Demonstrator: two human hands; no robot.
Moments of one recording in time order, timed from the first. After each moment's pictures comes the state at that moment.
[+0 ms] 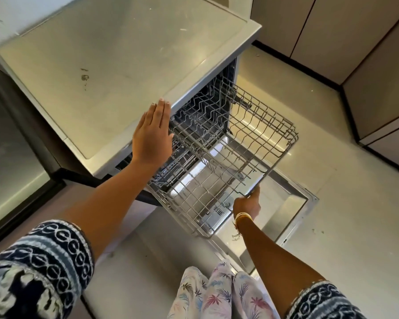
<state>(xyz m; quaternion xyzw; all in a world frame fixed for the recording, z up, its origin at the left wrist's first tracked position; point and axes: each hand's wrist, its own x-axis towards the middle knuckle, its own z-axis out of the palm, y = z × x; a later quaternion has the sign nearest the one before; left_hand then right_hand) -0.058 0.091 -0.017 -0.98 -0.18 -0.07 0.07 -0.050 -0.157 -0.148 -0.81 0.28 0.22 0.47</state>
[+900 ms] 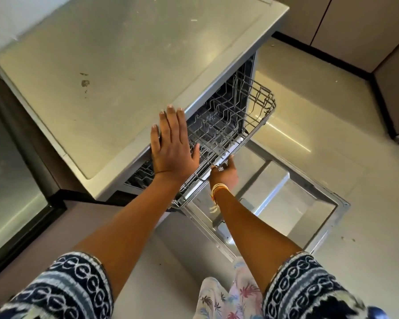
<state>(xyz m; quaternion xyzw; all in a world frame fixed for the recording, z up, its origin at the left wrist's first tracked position) -0.040 0.083 -0.065 -0.93 -0.24 -0.18 0.23 0.002 -0.005 -0.164 -0.78 0.21 0.25 0.54</state>
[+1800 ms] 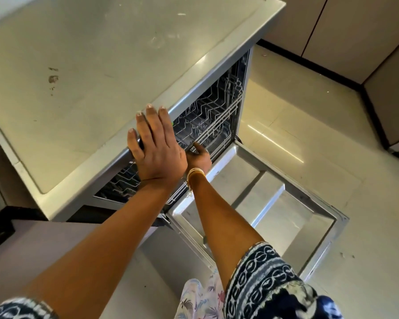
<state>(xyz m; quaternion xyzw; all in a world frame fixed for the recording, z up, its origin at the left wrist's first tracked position) -0.017 0.085 -0.097 -0.85 -0.28 -0.27 0.35 0.044 0.054 -0.168 -0.67 0.17 0.30 0.66</state>
